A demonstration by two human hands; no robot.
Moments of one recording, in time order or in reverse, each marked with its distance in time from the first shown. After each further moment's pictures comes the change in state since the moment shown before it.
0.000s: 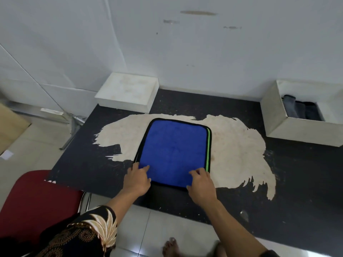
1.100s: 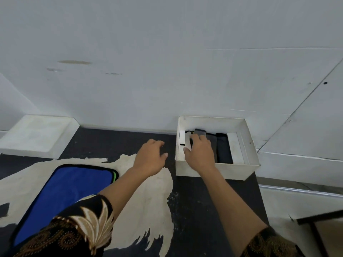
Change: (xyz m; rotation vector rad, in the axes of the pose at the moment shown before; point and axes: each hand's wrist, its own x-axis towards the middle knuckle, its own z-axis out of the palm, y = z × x) left_hand 0.054 0.488 -0.080 -0.191 0.305 0.340; right_hand 0.142 0.309 -0.301 0.185 0.403 0.043
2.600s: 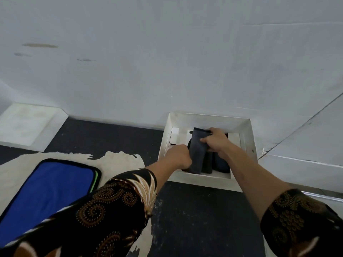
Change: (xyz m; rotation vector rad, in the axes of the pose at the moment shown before) left_hand 0.088 0.104 0.092 0.086 -0.465 -0.137; right_hand 0.122 0.114 -0.007 0.667 -0.364 0.429
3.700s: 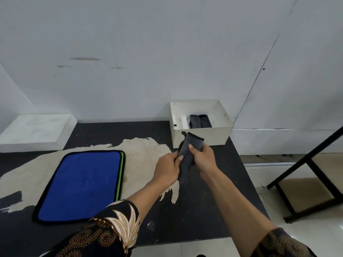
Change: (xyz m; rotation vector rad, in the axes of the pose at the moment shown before) left_hand -0.249 -0.165 0.077 -0.406 0.409 0.508; right_hand -0.330 0.041 0.170 0.506 0.389 -0.183
